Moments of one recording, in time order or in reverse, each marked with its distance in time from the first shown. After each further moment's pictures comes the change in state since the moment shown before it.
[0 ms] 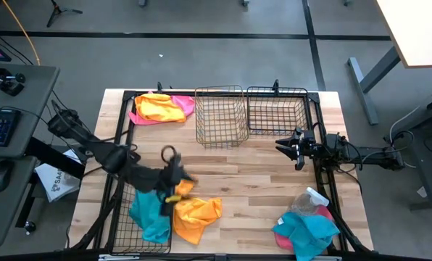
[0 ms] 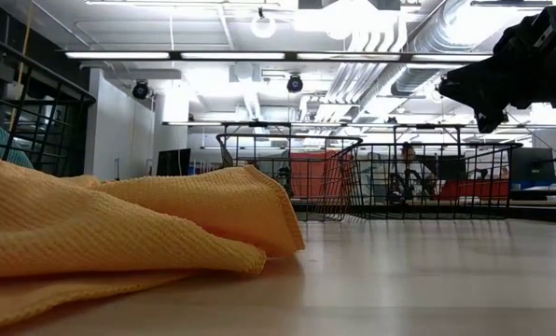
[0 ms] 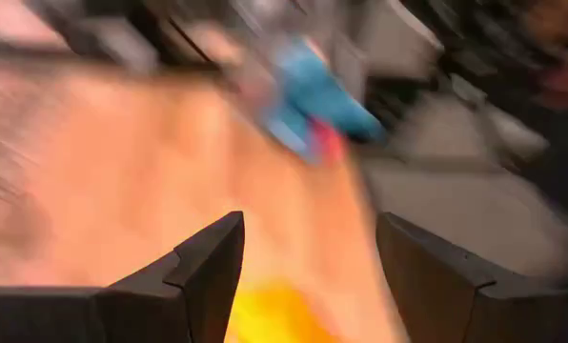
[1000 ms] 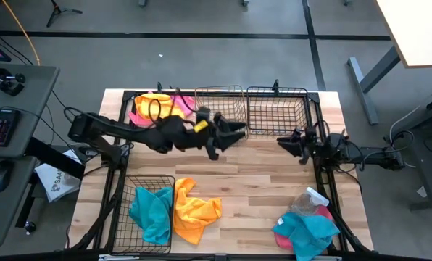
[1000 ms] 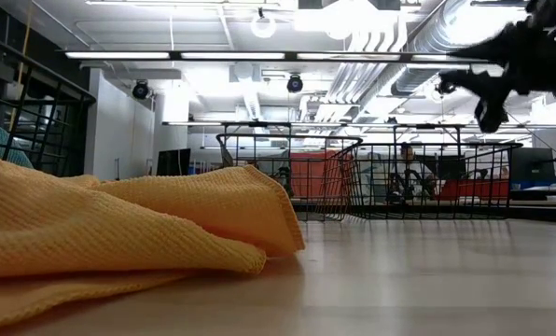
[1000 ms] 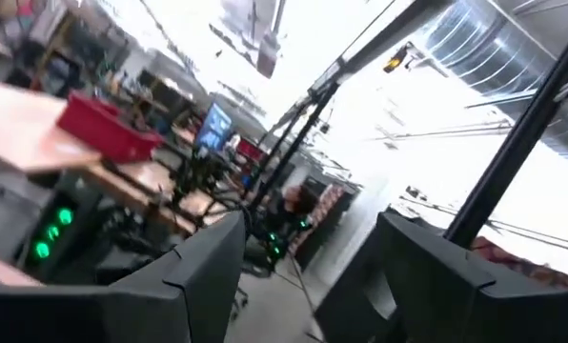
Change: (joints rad) left arm 0.442 0.269 -0.003 1.122 0.243 -0.214; right arm 0.000 0.000 0.000 0.124 0.026 0.360
